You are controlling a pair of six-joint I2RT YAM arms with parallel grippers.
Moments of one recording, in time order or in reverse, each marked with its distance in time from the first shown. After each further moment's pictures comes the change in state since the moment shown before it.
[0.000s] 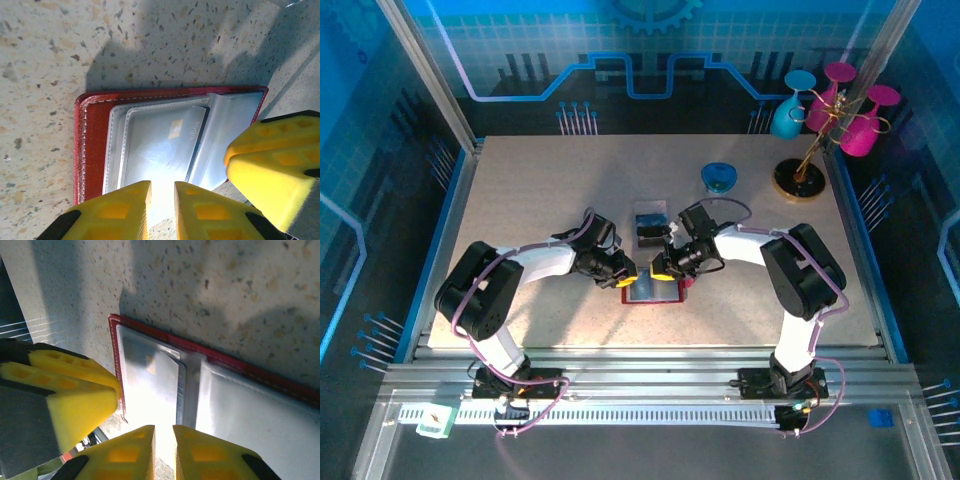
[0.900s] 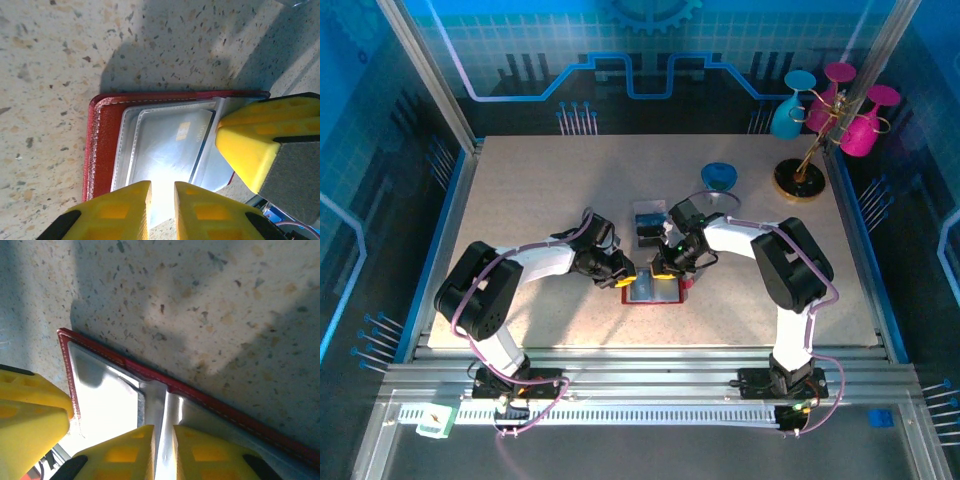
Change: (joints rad) left arm 0.006 0.000 0.000 -0.014 0.000 0.000; right arm 0.030 0.075 0.134 -0.193 0.148 -0.114
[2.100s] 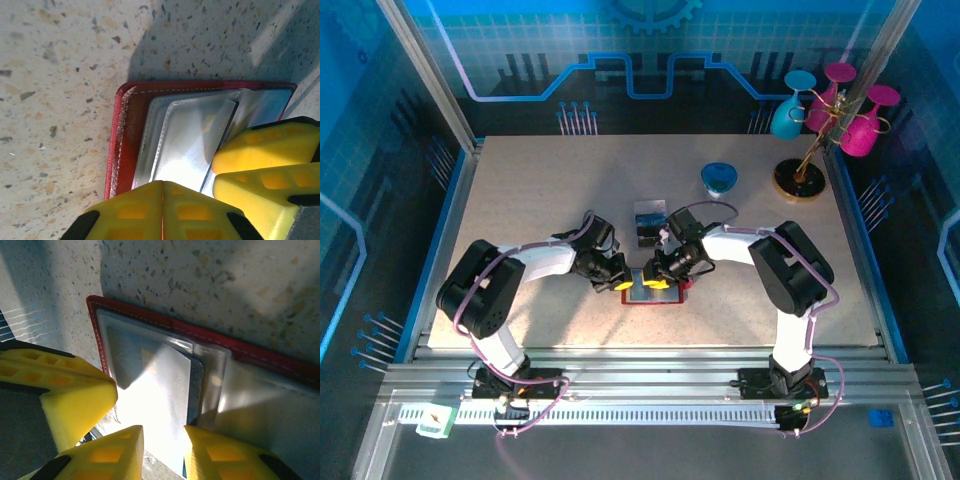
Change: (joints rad) left arm 0.002 0.015 0.000 -0.043 0.001 0.034; right arm 0.041 -0.016 -0.083 0.131 -0.127 0.157
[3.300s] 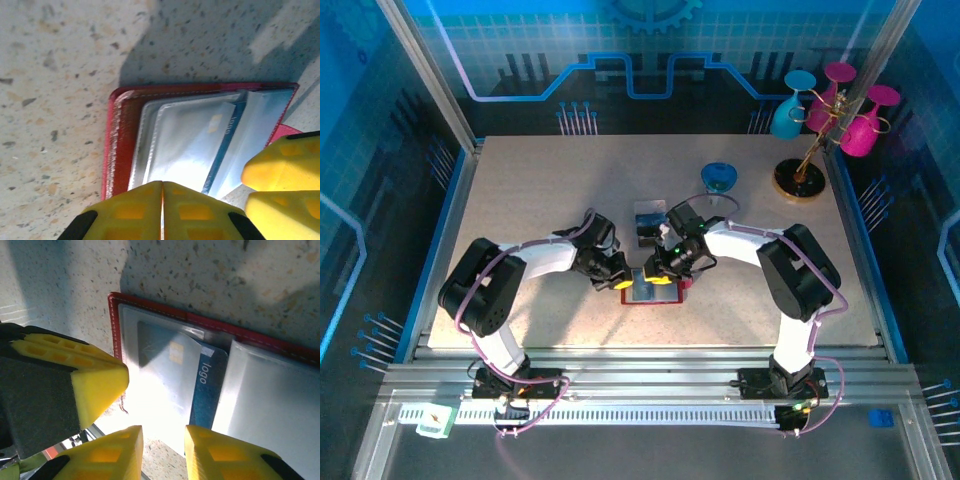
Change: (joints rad) left arm 0.003 0.015 0.037 -0.043 0.001 0.031; right arm -0.002 -0.049 0.043 -0.097 0.048 -0.055
